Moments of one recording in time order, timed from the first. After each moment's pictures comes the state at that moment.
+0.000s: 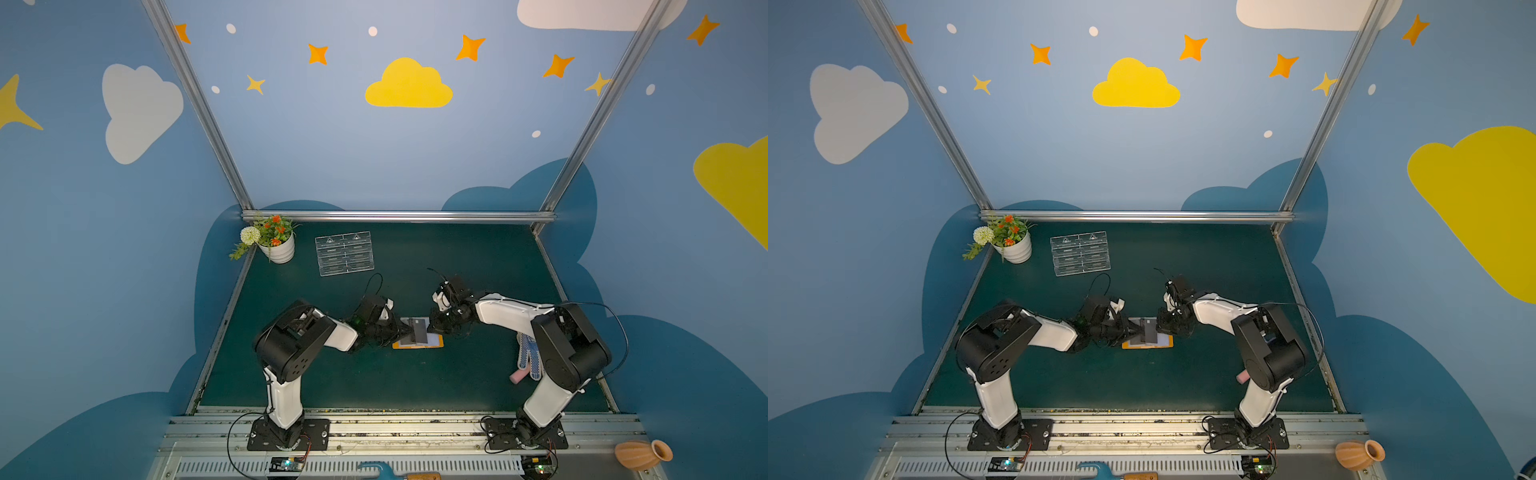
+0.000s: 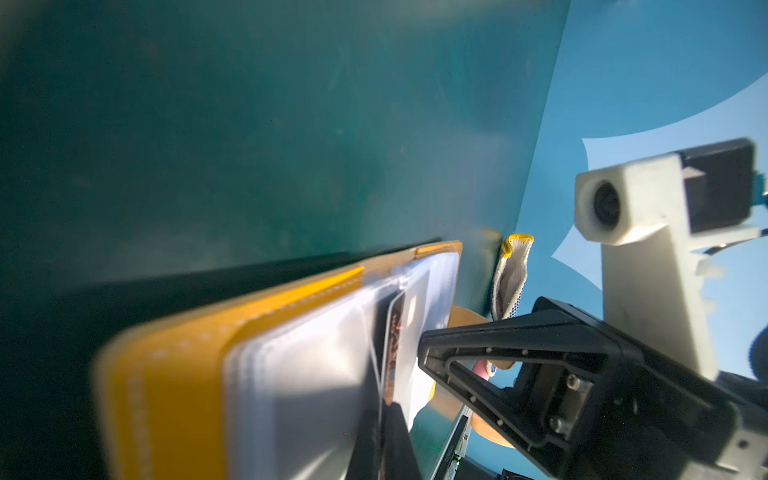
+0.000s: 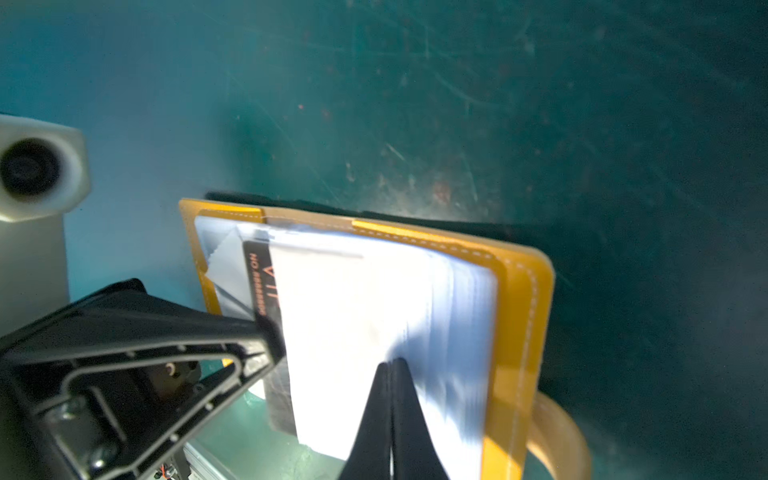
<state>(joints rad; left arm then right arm) -0.63 1.86 0.68 0.52 0.54 -1.17 0.57 1.73 0.94 -0.43 -0.36 0.59</state>
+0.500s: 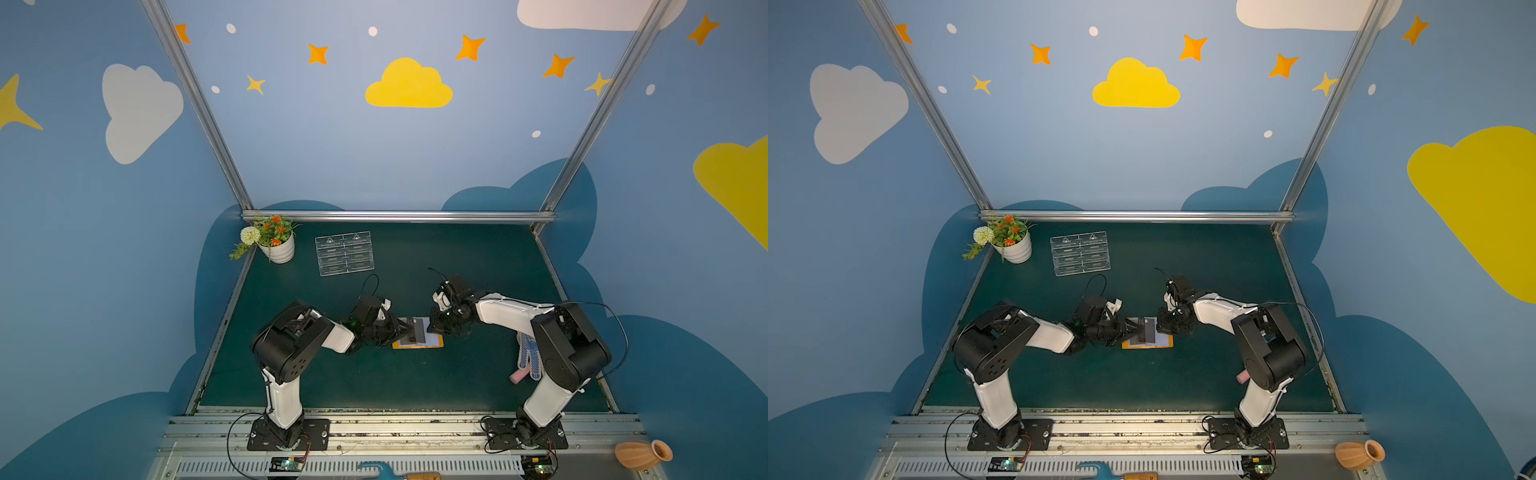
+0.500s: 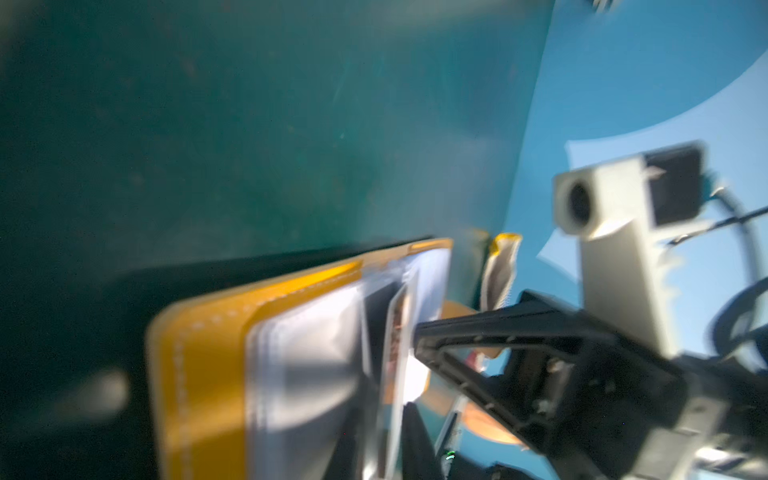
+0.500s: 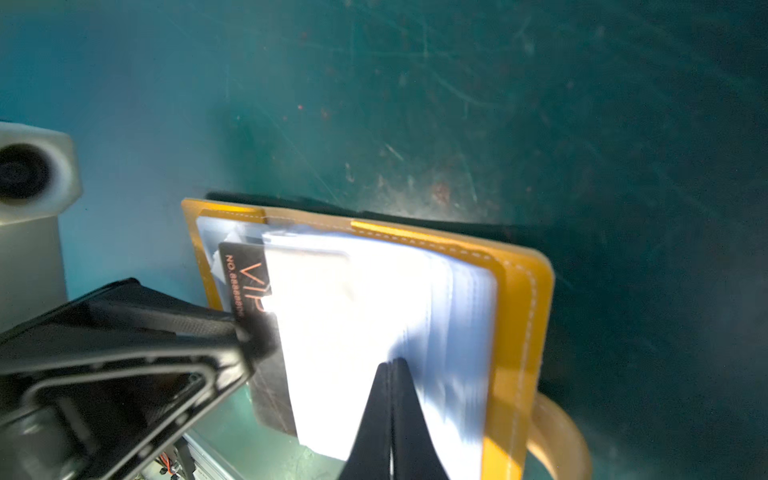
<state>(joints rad) -0.62 1.85 0.65 0.61 0.57 -1.19 0.57 1.74 0.94 -0.43 -0.36 0.59</state>
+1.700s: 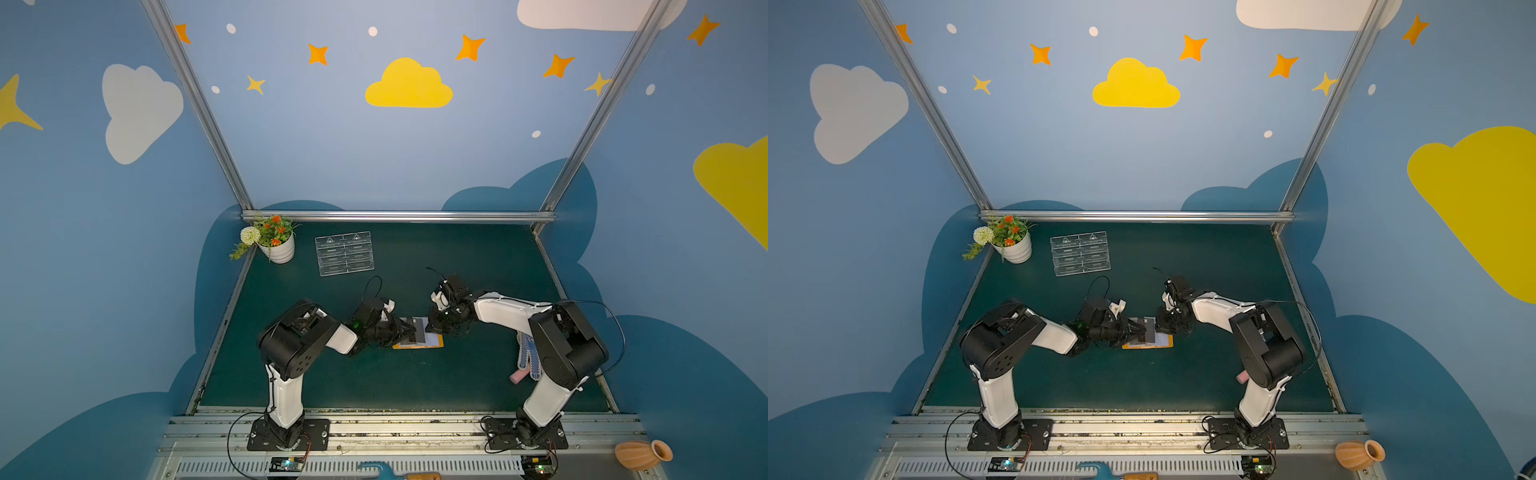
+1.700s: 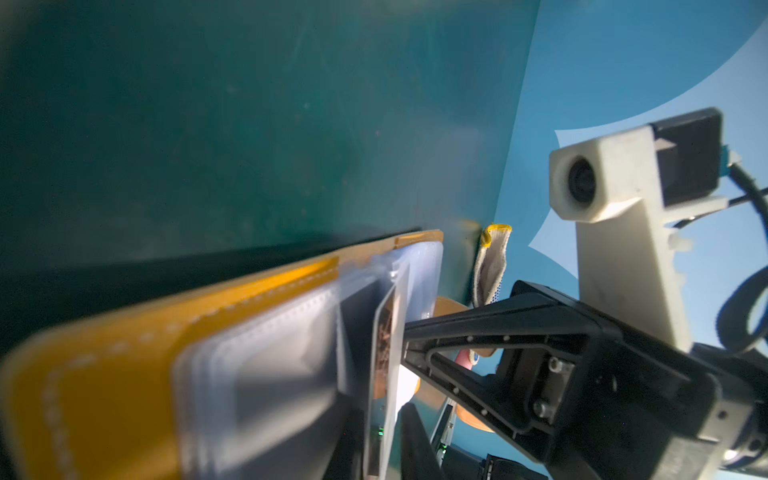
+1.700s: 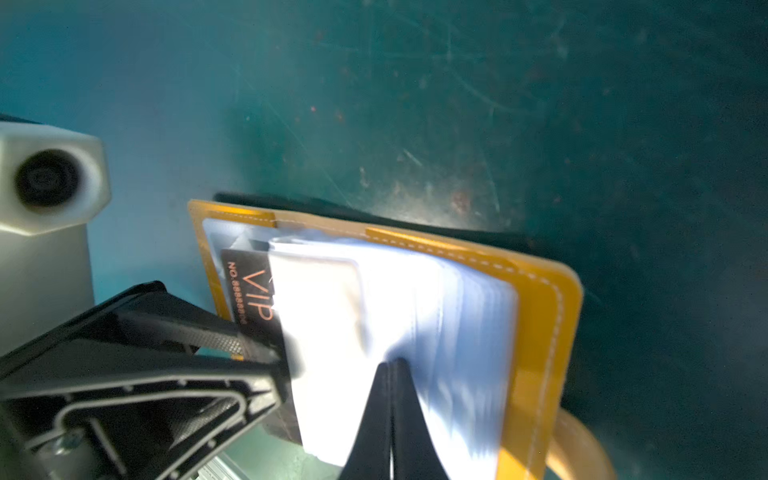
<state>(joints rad) -0.64 1.90 0.65 0.66 0.58 -1.21 0.57 1.75 0.96 -0.43 -0.37 0.59</state>
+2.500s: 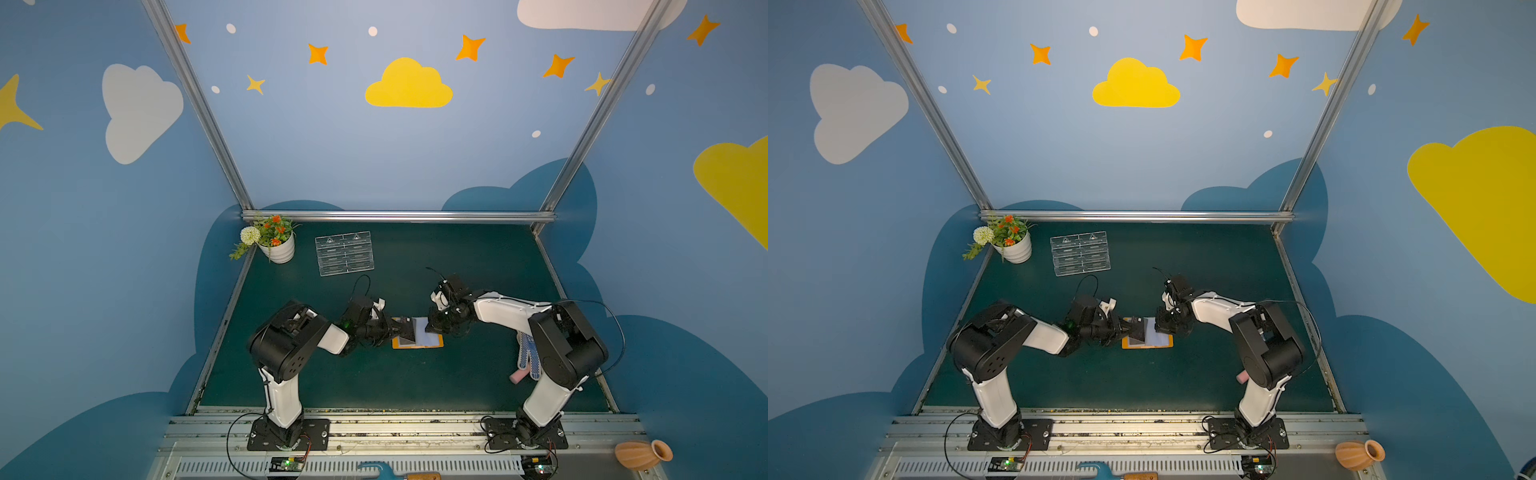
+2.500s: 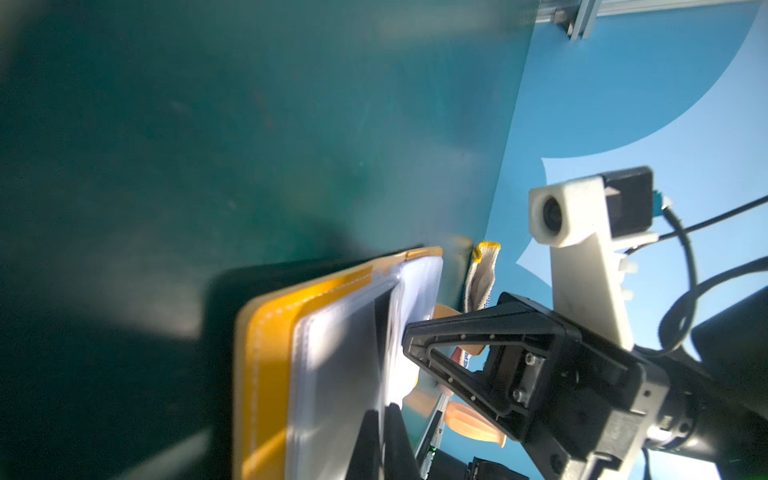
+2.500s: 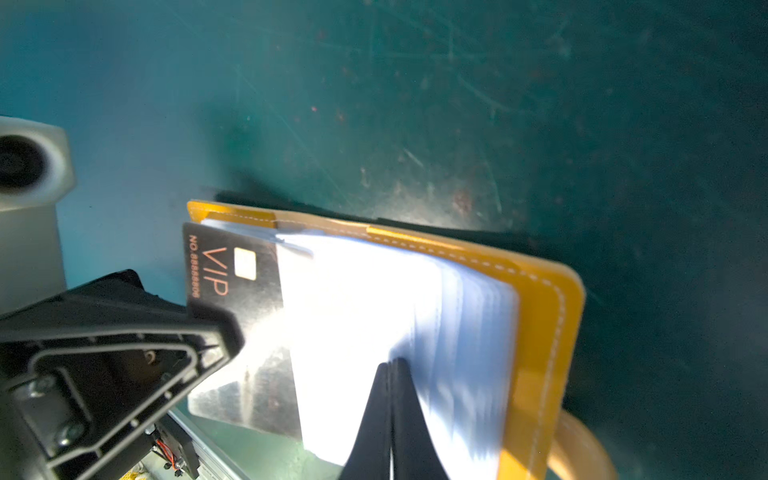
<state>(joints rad) -0.56 1.85 0.59 0.69 0.61 -1.24 0.57 1.75 0.96 -0.43 -0.38 0.59</state>
